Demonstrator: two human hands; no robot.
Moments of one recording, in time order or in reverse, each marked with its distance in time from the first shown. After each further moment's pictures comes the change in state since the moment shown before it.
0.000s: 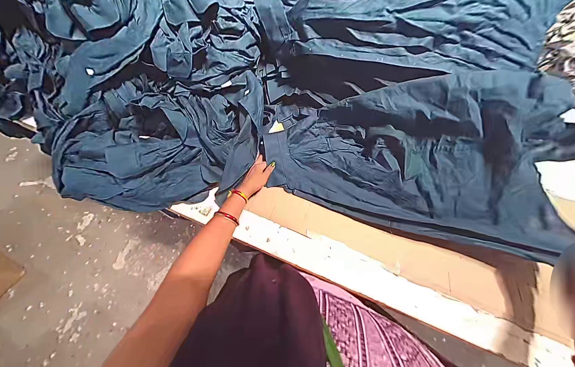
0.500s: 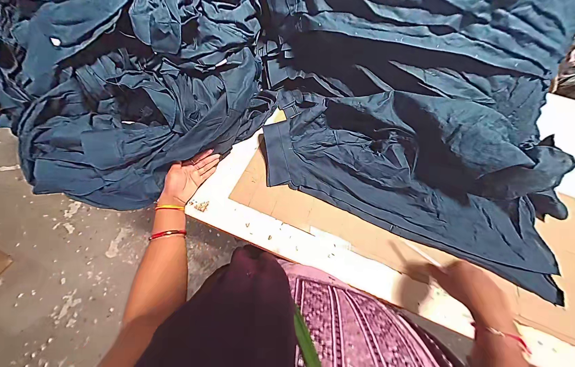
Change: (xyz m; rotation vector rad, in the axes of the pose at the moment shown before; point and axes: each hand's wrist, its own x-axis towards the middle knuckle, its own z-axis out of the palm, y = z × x) left_hand -0.064 -0.088 -0.118 -1.028 0.126 -0.168; right_hand -0.104 -0.171 -0.033 -0.164 -0.782 -0.045
